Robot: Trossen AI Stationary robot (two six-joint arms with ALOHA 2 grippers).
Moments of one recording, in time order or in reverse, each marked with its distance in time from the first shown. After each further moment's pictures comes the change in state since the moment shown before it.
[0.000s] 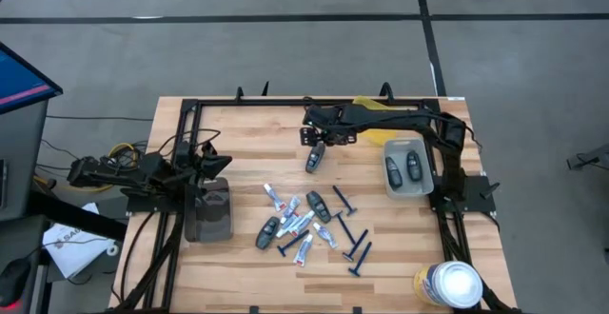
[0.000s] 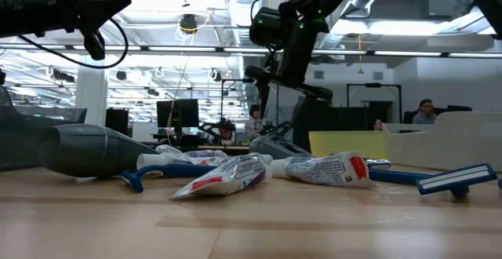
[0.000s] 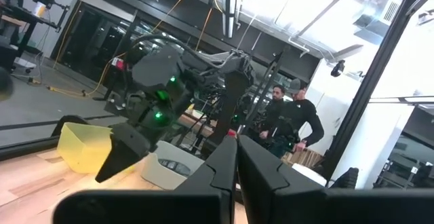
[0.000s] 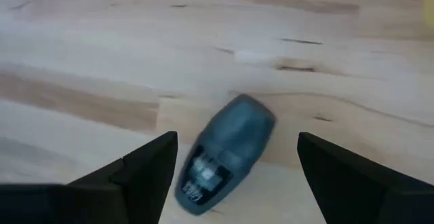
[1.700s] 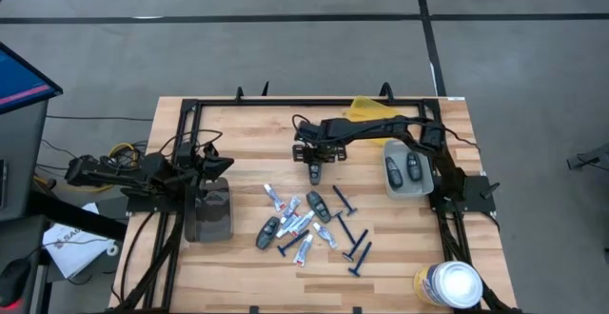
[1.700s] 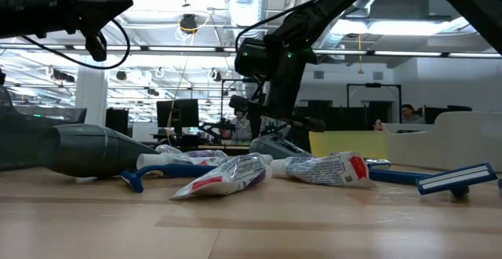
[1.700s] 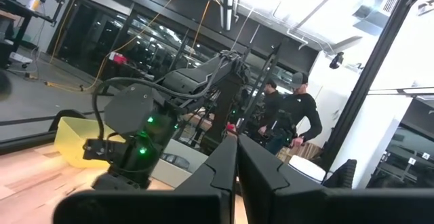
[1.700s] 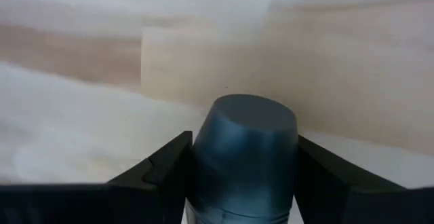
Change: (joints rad) left arm 0.000 0.044 0.000 0.020 0.020 0.002; right arm 0.048 0.173 0.000 0.103 -0.191 0.067
